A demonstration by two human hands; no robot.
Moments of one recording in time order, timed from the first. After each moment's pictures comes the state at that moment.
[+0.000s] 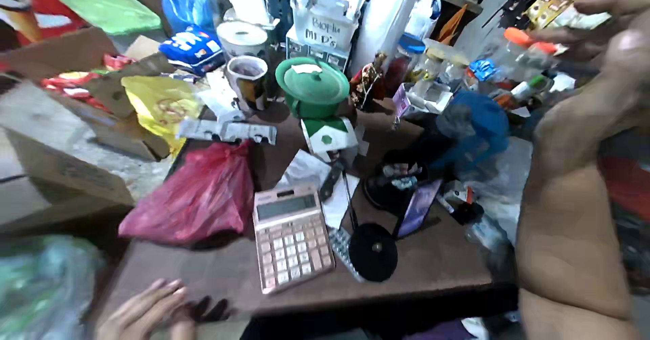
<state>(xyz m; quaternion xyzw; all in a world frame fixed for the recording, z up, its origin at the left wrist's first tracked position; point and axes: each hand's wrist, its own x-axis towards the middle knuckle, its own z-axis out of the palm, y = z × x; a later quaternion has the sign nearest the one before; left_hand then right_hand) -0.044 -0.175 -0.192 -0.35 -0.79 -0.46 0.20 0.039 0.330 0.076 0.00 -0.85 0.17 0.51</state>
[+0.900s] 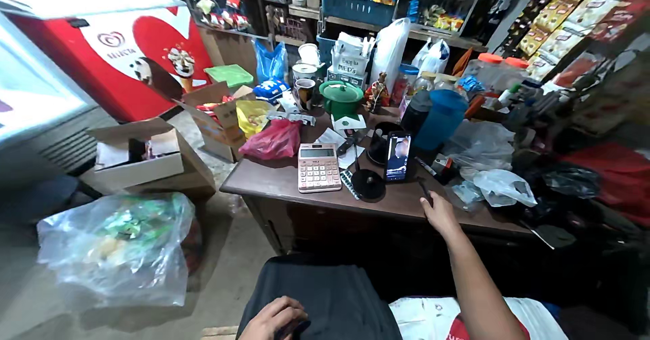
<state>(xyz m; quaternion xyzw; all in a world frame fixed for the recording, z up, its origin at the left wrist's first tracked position) 0.203 -0.247 -0.217 -0.51 -0.76 -0.39 -0.11 0.257 0.218 -0.130 -0.36 -0.88 0.30 0.07</state>
